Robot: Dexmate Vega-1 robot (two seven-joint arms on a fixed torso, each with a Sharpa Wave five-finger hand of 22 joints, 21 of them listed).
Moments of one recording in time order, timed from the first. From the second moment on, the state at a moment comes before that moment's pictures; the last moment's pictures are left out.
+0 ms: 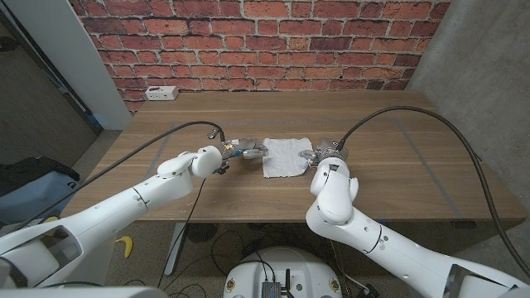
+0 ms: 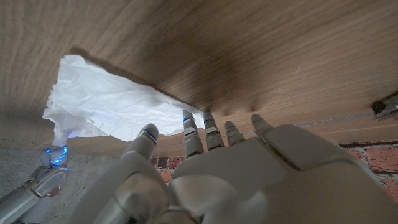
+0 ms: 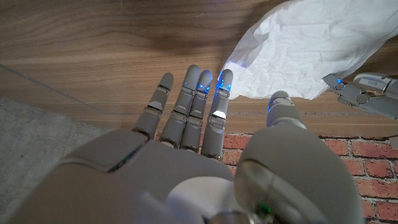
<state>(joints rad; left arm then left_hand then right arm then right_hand) 0.70 0.80 0.77 -1.74 0.48 0.20 -0.18 0.11 0.08 0.59 -0.01 0.17 0.34 -0.12 0.18 0.17 0.16 -0.07 0.20 0.18 -0.08 -0.02 0.17 0.17 -0.17 0.12 0.21 0.20 -0.82 -0.43 -0.97 -2.09 -1.05 -1.39 0.35 0.58 0.01 0.19 -0.13 0.23 0.87 0.06 0.34 0.29 0.66 0.07 0.60 0.47 0.59 -0.05 0.67 0.65 0.39 0.12 0.41 0.19</state>
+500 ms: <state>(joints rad) 0.70 0.80 0.77 -1.74 0.48 0.19 -0.17 0.10 0.08 0.59 -0.01 0.17 0.34 -0.12 0.18 0.17 0.16 -0.07 0.20 0.18 -0.08 -0.02 0.17 0.17 -0.17 0.12 0.21 0.20 -0.86 -0.30 -0.86 -1.99 -1.60 -1.24 0.91 0.58 0.01 0.17 -0.11 0.23 0.93 0.07 0.36 0.30 0.71 0.08 0.65 0.51 0.65 -0.05 0.74 0.71 0.40 0.12 0.41 0.19</state>
